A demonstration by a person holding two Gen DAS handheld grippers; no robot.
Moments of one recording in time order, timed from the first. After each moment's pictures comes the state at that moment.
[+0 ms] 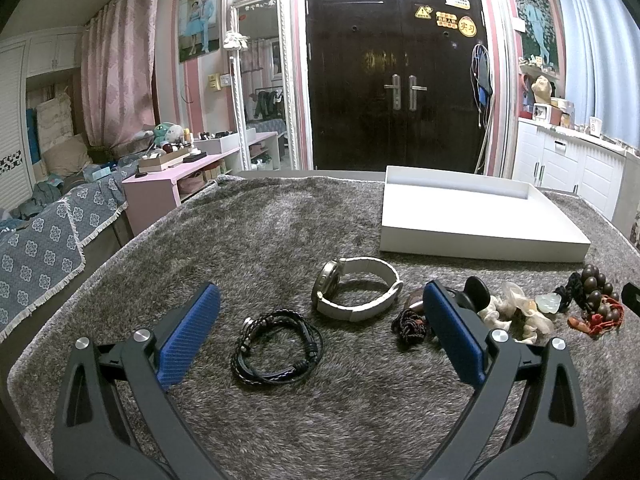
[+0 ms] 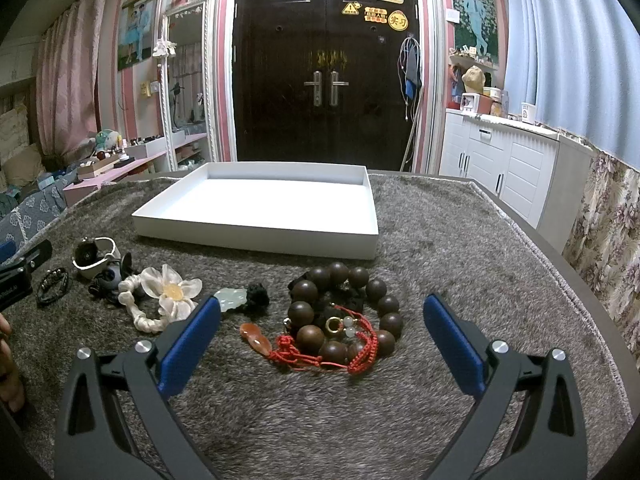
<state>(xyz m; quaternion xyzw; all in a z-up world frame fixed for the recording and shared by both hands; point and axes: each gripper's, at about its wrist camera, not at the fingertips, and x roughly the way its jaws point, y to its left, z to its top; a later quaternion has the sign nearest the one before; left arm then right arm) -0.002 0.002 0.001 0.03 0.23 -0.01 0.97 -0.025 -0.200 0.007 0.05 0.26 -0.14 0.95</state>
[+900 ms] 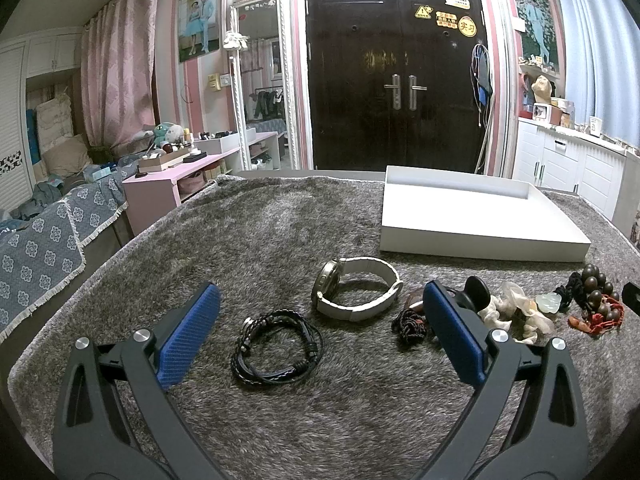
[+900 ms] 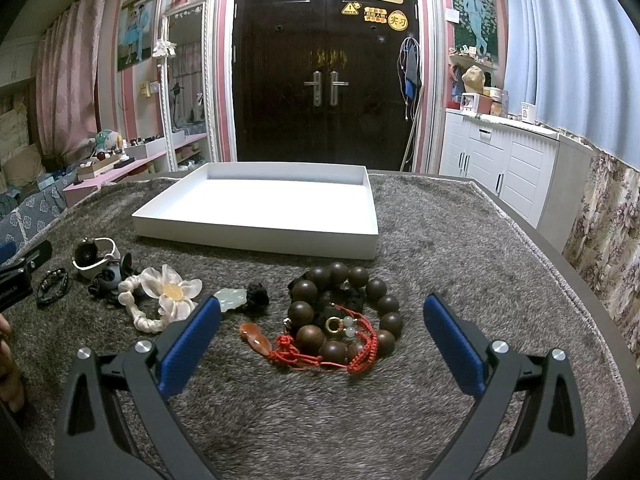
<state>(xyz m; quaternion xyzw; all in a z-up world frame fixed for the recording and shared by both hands) 0.000 0.000 -0.002 0.03 0.23 -0.01 0.97 -0.024 -0.201 0.008 0.05 0.26 -0.14 0.95</state>
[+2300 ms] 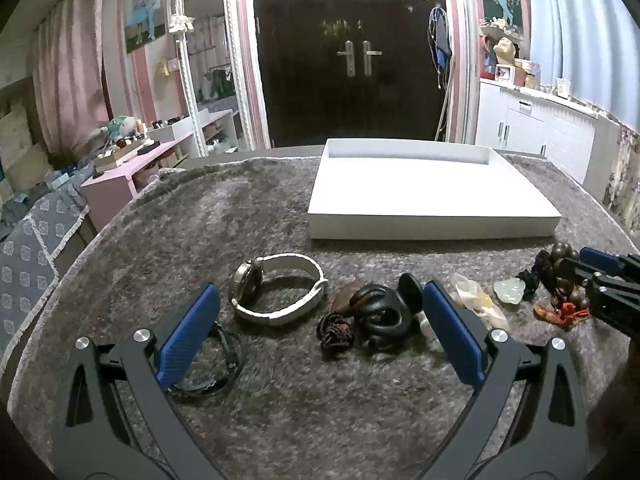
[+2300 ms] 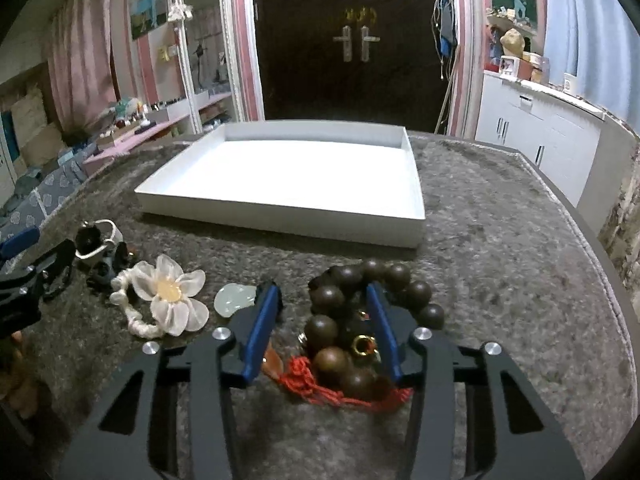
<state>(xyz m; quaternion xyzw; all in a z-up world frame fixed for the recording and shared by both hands) 0.032 -0.051 0.001 0.07 0.28 -0.07 0.95 0.035 -0.211 -0.013 0.07 0.36 -0.08 0.93</state>
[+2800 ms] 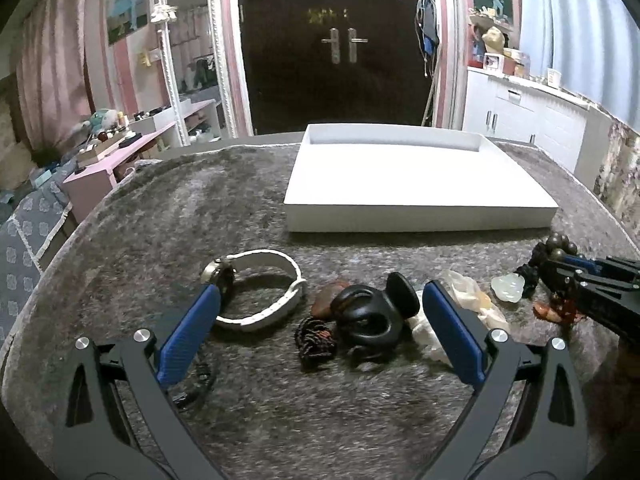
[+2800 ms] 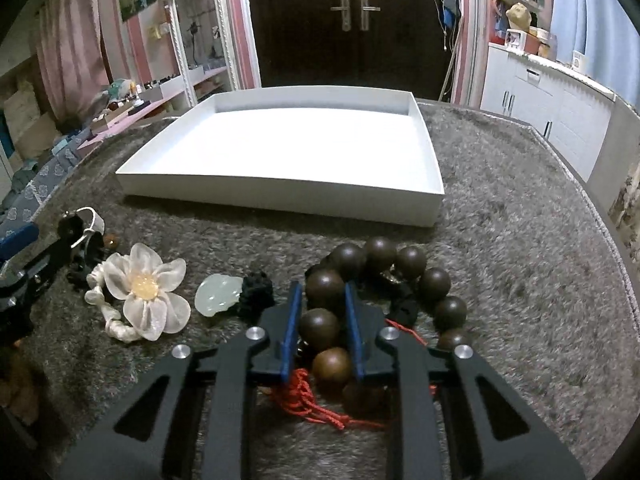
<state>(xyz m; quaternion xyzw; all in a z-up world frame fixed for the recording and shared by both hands) 0.051 -0.062 -0.014 0.07 0.31 -0.11 0.94 0.055 -0.213 -0.029 0.08 0.40 -0.07 0.91</state>
